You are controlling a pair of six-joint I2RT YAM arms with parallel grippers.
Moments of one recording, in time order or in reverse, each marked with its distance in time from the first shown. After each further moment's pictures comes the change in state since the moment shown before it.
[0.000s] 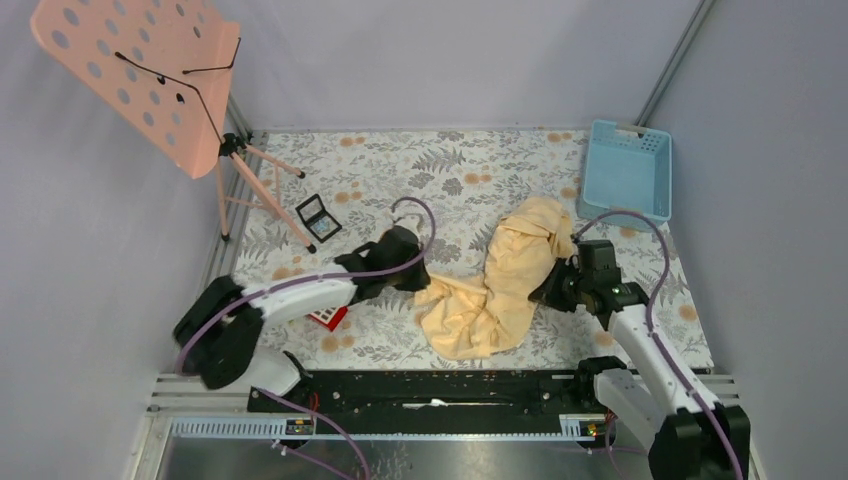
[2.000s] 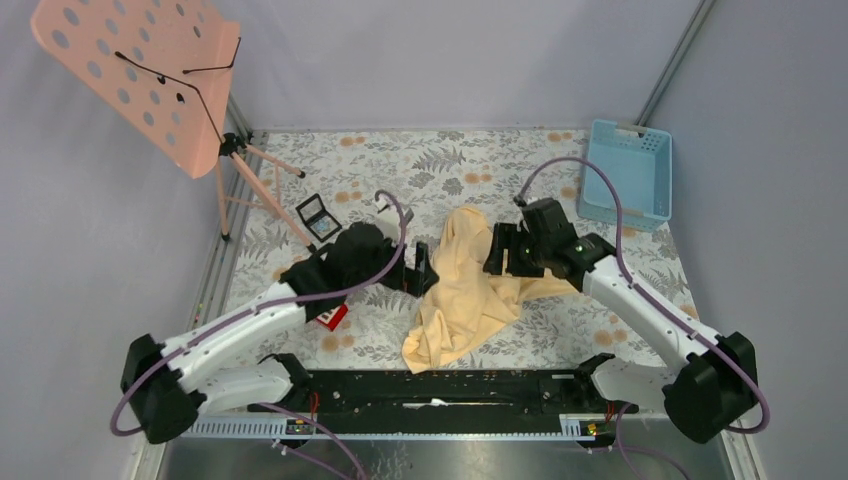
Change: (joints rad) left arm -0.049 -0.494 -0.006 -0.211 0.075 0.238; right arm 0.379 0.281 0.487 -0.117 0.218 -0.085
